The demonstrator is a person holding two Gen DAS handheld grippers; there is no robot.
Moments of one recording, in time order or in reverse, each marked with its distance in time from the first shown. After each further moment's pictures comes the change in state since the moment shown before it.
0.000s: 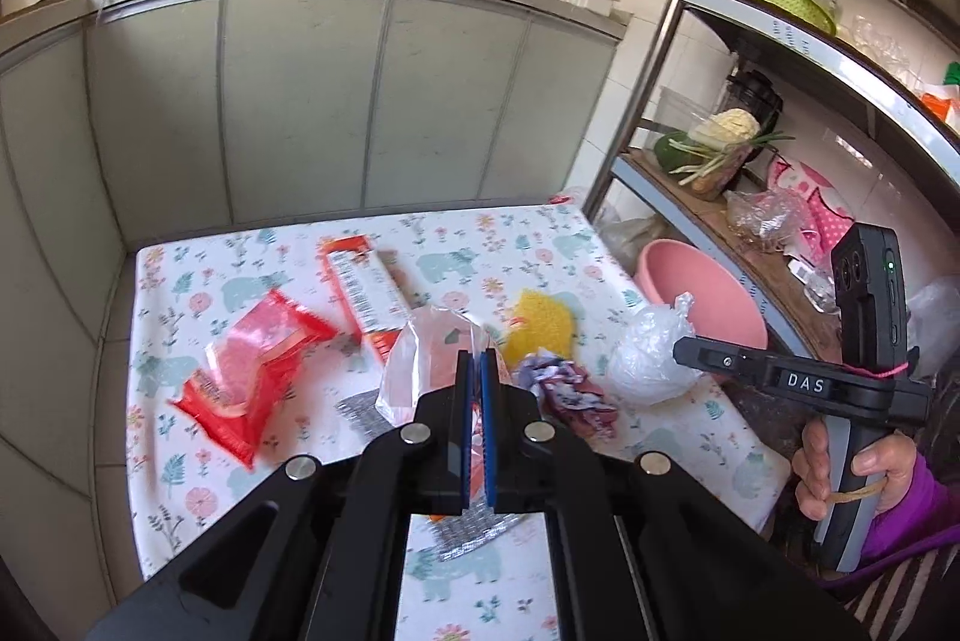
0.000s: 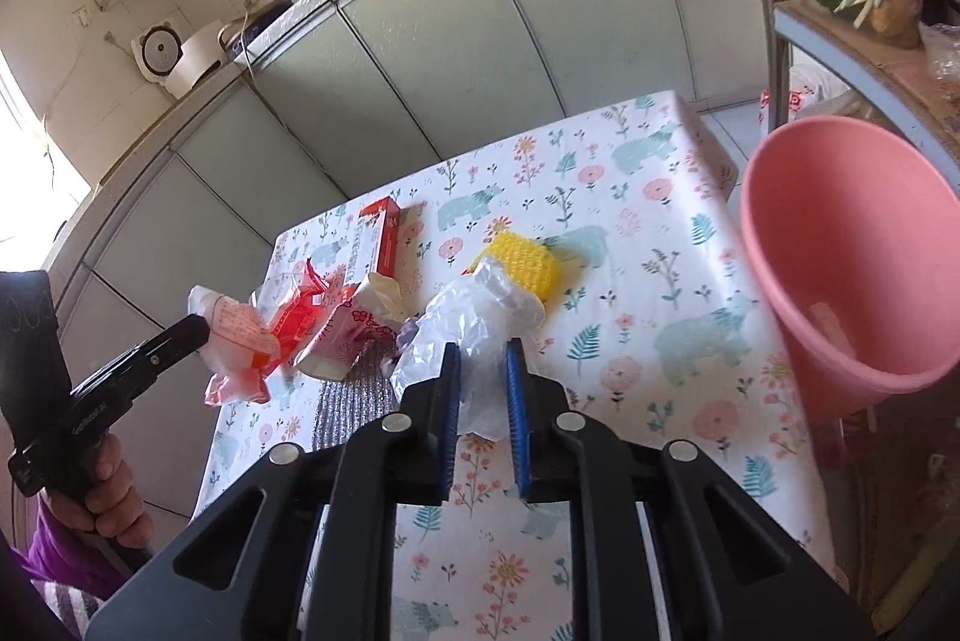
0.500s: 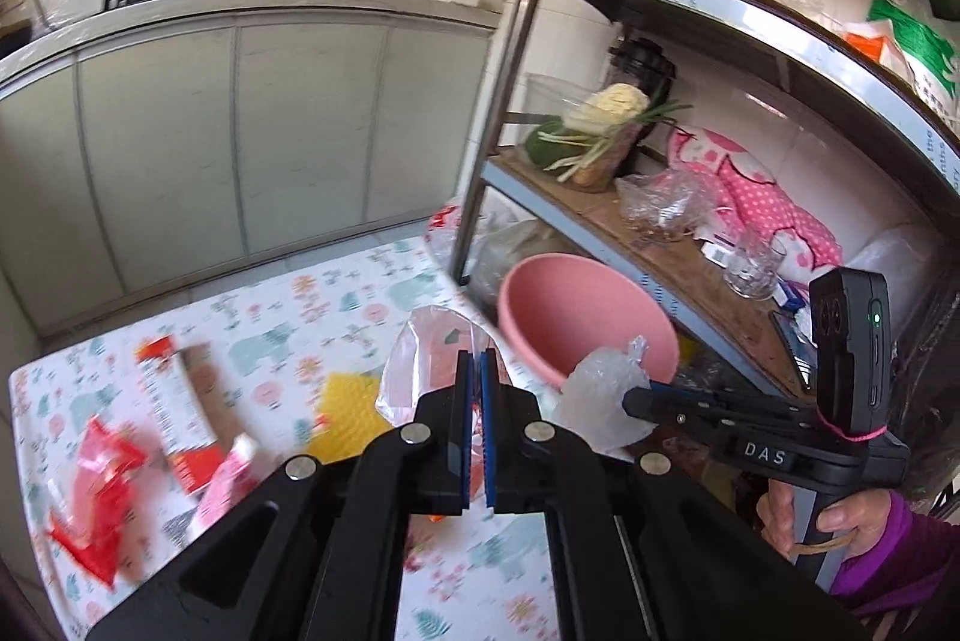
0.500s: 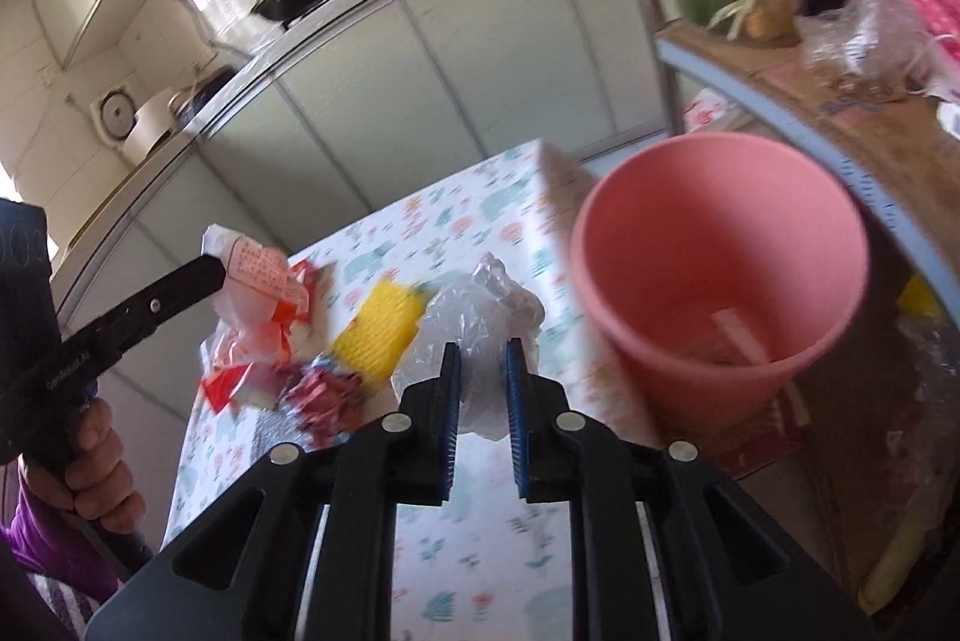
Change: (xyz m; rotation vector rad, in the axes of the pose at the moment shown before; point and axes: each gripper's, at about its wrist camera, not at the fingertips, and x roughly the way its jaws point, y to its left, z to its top) left arm 0.061 -0.114 0.044 0.170 0.001 -0.194; right arm -0.057 -0.073 -0.004 0.102 -0.141 -0.127
